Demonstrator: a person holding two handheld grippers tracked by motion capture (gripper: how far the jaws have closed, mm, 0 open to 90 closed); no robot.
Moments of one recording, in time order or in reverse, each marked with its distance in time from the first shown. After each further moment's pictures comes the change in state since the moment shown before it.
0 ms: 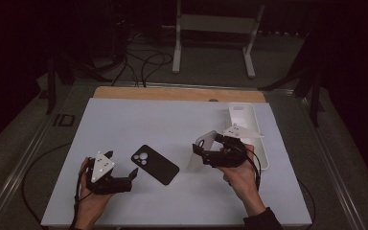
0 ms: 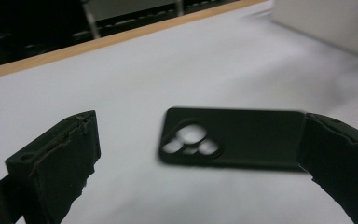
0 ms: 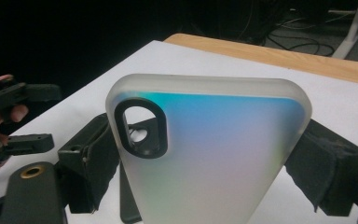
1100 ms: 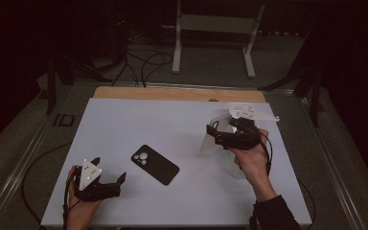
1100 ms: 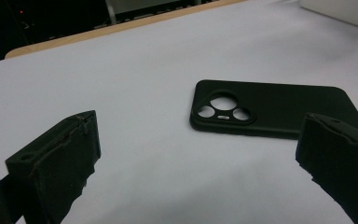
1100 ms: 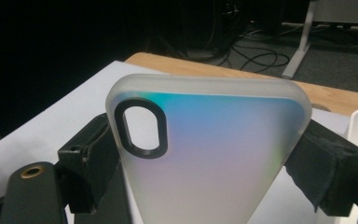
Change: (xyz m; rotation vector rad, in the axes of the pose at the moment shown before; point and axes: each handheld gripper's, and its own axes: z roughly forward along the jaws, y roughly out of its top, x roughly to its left) left arm 0.015 -0.026 -0.012 0.005 0.052 -0.030; right arm -0.035 0.035 -0.012 -0.036 -0.127 0.018
